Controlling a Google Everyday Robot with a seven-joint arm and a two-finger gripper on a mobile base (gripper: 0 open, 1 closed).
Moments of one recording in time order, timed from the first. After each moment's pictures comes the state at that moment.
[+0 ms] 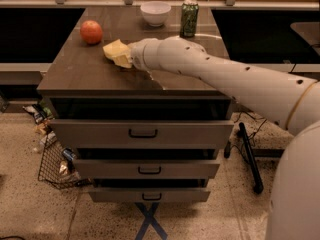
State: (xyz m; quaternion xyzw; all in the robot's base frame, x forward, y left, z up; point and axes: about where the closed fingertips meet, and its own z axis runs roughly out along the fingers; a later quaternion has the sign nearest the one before) arm 0.767 0.097 0.852 -0.35 0.74 0.19 0.55
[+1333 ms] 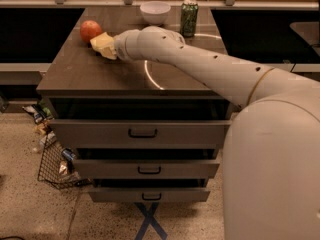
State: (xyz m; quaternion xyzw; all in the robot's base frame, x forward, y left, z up) arm 0.808 0.151 0.855 -0.38 0.73 0.19 0.54
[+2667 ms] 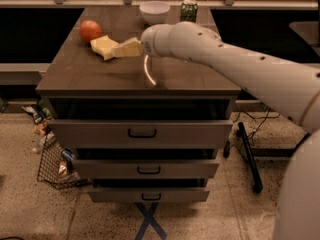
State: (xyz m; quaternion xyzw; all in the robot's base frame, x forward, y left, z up) arm 0.782 0.066 0.889 -0.31 0.75 0.18 0.56
